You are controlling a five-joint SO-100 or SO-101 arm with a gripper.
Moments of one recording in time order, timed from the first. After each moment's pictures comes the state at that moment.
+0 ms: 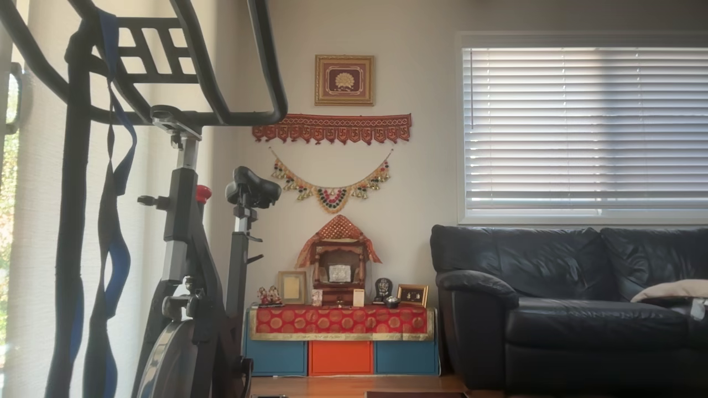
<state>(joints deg) -16.3 95.5 67.8 96.1 -14.9</state>
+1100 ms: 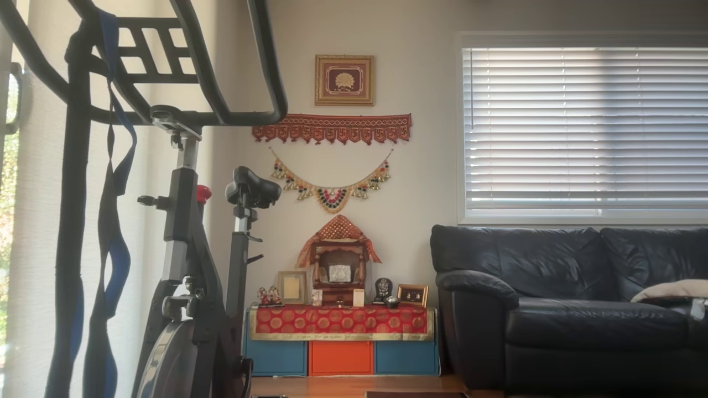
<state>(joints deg) -36.7 115.8 105.8 78.5 -14.0</state>
